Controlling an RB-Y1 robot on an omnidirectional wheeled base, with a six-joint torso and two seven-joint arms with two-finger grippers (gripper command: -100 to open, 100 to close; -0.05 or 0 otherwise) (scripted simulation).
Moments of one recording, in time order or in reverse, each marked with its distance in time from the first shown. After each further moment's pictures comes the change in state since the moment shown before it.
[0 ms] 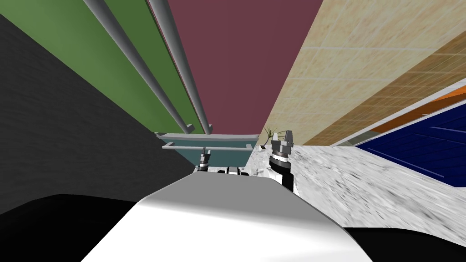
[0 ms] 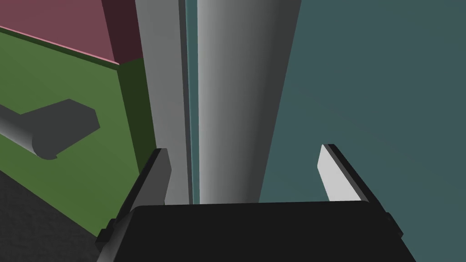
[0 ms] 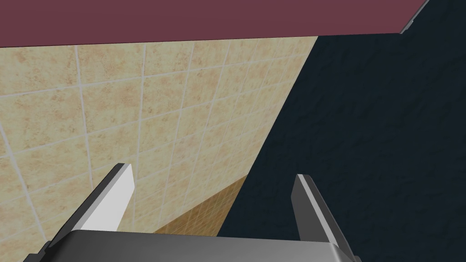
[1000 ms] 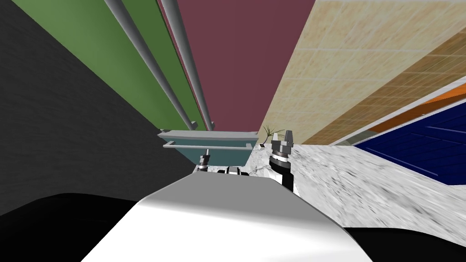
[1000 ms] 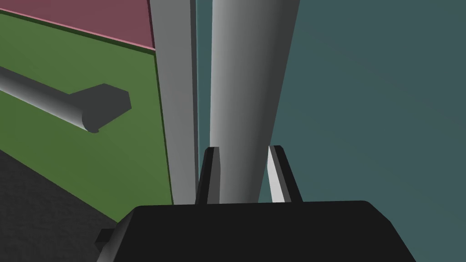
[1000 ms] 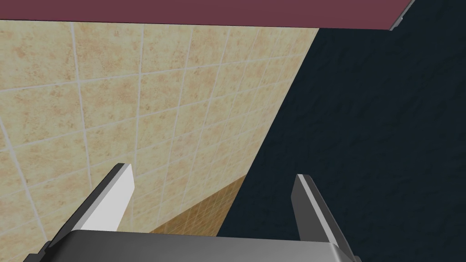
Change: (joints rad) left arm 0.034 0.001 -0.008 -0.011 -0.005 -0.023 0.003; right arm 0.000 0.000 0.000 0.000 0.000 0.000 0.000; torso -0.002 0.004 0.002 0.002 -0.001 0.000
